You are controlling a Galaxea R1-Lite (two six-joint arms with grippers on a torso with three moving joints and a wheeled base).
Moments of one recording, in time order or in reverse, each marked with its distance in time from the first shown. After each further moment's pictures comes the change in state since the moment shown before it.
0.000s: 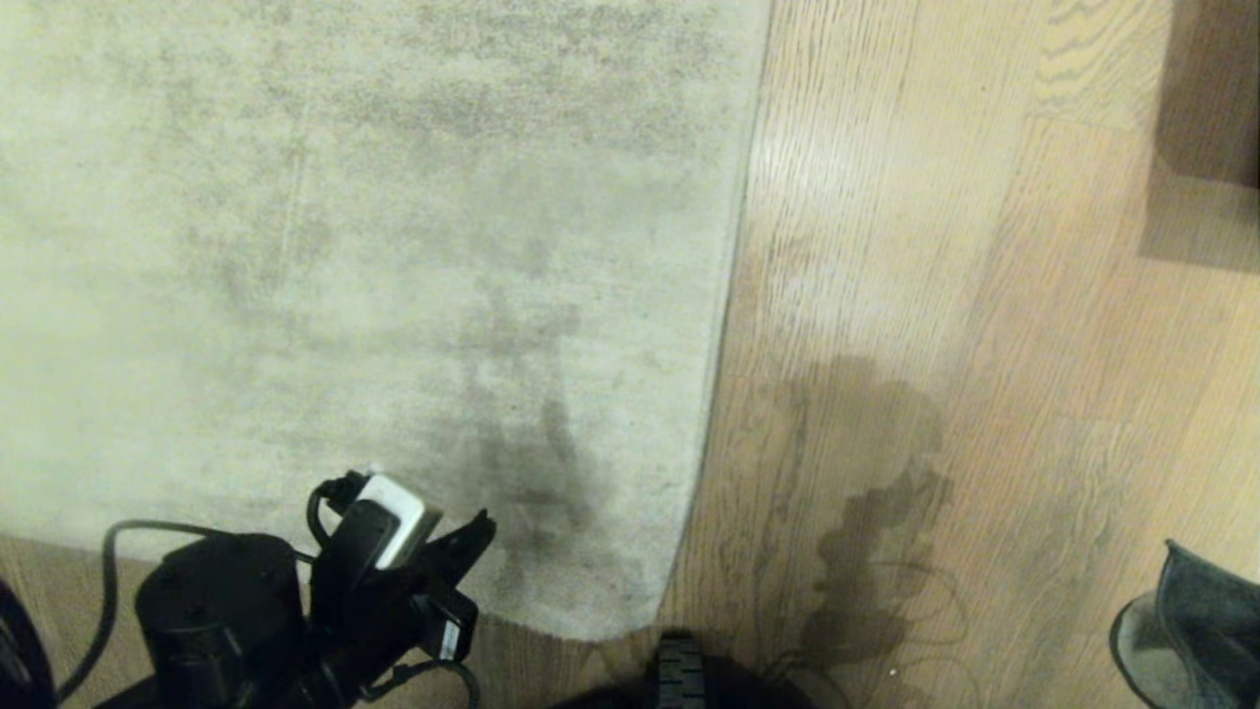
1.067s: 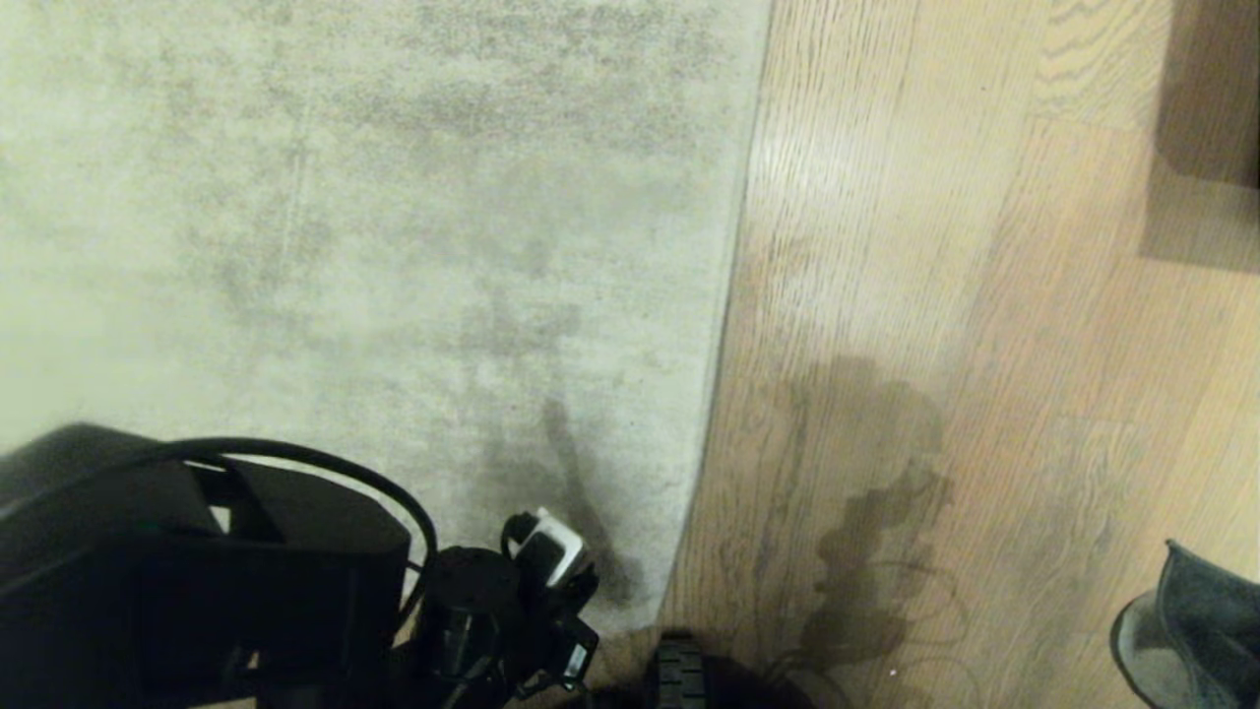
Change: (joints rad) left arm -0.130 0.467 -0.240 -0.025 -0.011 -0.094; right arm 0.000 0.000 0.000 0.000 0.000 0.000
